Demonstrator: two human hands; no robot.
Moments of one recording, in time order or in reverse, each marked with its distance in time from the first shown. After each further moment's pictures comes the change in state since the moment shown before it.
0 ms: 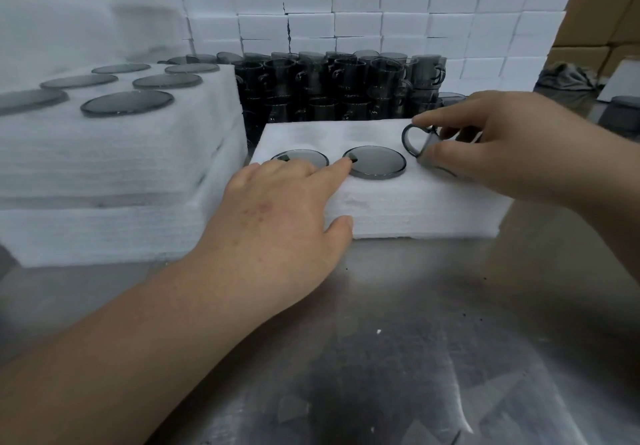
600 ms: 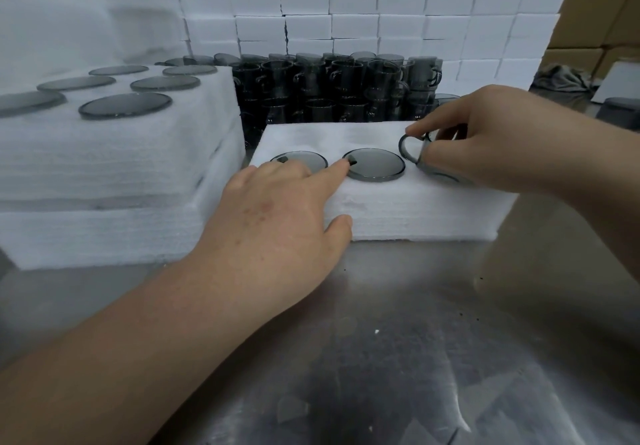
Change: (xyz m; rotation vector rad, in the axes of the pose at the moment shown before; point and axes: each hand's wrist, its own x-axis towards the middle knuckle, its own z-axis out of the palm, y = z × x) left_hand 0.000 0.000 0.000 0.006 0.004 -0.018; right_hand 0.003 -0.010 -0.003 -0.055 -0.035 0.022
